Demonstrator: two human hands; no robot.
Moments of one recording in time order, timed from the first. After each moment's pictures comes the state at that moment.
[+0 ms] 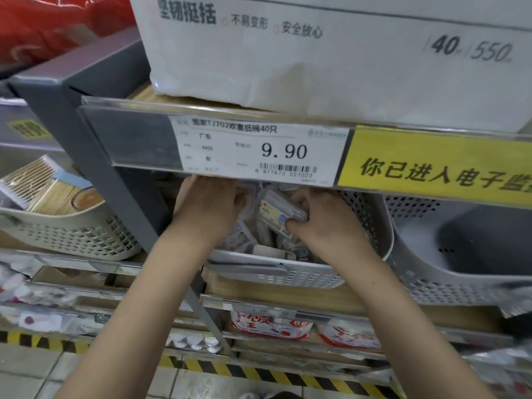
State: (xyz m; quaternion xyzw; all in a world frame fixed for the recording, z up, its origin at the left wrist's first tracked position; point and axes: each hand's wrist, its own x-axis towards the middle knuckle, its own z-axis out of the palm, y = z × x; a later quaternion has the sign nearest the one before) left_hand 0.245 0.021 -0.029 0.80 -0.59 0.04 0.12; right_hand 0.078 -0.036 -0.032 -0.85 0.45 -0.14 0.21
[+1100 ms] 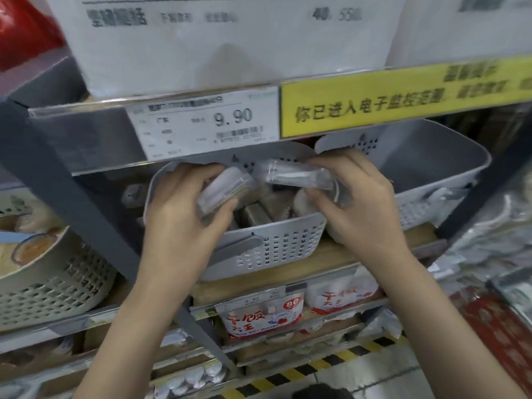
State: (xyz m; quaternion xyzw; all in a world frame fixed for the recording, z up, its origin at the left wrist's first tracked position) left_hand 0.225 0.079 -0.013 0.58 -0.69 0.04 0.43; right_hand 0.012 0.025 -0.026 -0.77 0.41 -0.48 0.02
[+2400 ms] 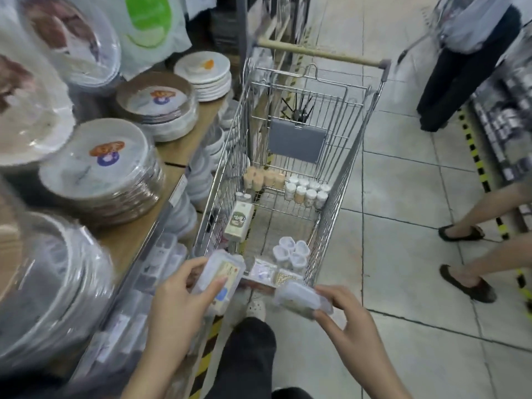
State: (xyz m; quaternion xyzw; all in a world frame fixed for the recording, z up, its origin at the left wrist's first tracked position) left_hand -0.385 0.005 -0.185 0.39 -0.77 -0.49 0.15; right_hand -0.504 0.236 -0.219 -0.25 0.82 -0.48 0.19
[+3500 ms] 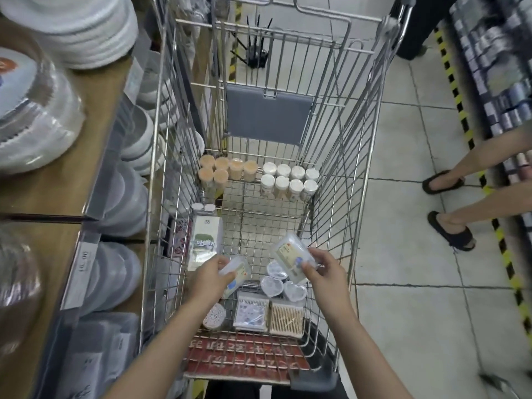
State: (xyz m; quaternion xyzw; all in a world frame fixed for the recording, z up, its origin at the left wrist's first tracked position) left_hand -0.647 -0.127 -0.441 0.37 -0.79 -0.44 -0.21; right_hand -0.714 0.082 -0.373 0.12 0.82 -0.51 0.24
